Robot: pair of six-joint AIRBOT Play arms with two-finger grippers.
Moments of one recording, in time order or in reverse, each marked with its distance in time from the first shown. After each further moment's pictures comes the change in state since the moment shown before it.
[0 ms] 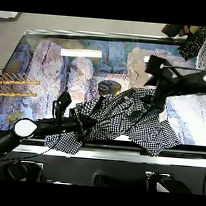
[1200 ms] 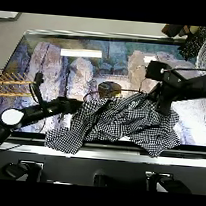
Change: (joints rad) left arm 0.312 0.009 0.000 0.037 0.018 -0.472; right arm 0.015 0.078 0.000 -0.132 0.080 0.100
